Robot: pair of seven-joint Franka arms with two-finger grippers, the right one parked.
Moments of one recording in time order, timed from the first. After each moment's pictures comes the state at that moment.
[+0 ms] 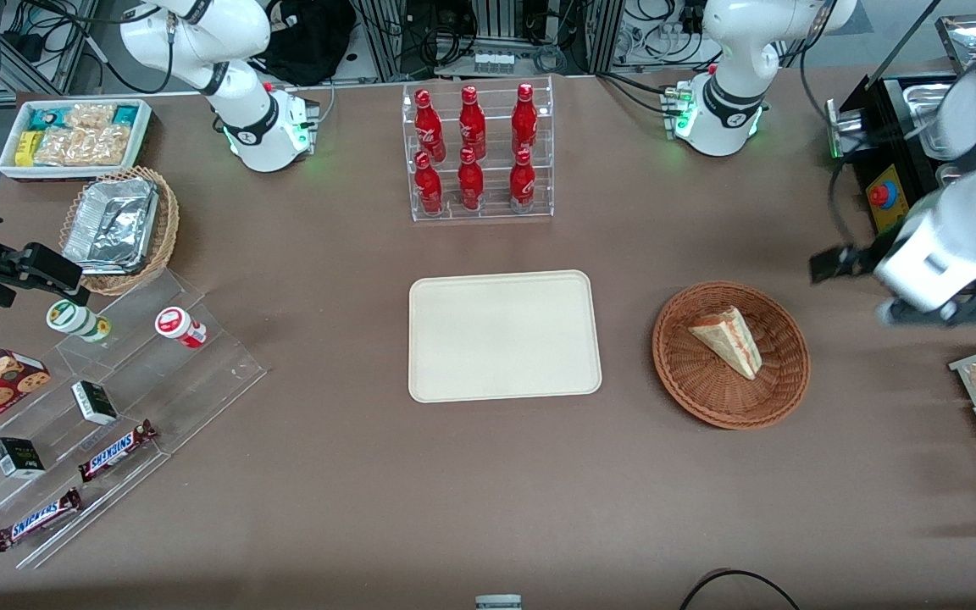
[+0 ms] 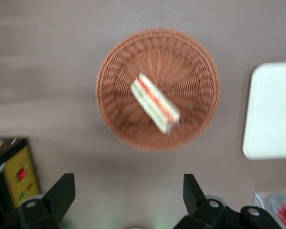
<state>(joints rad) 0.08 0.12 -0.16 -1.73 0.02 1.70 -0.07</state>
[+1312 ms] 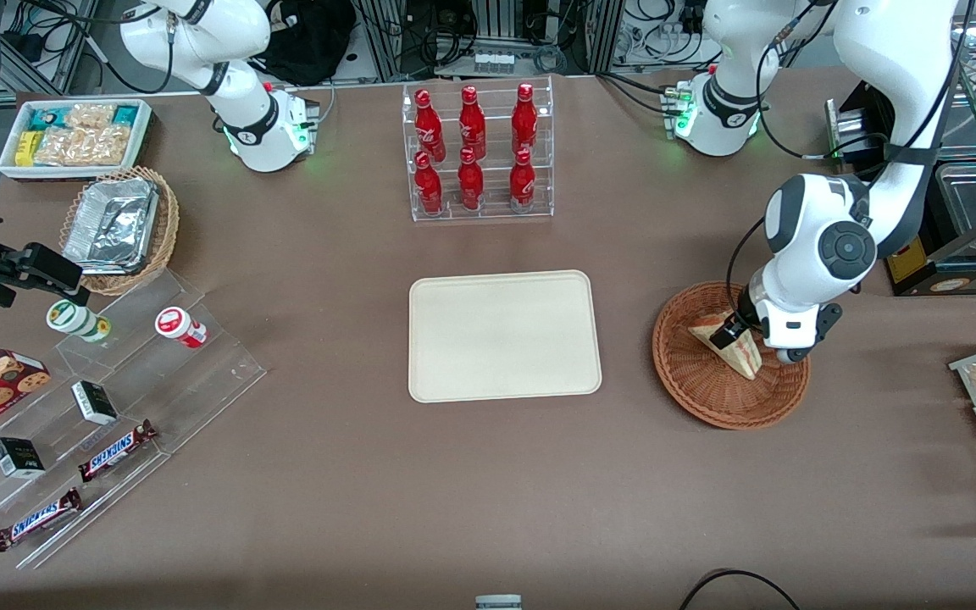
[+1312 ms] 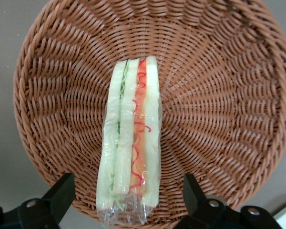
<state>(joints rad) 0.09 0.22 -0.25 -2.22 0.02 2.35 -0.95</state>
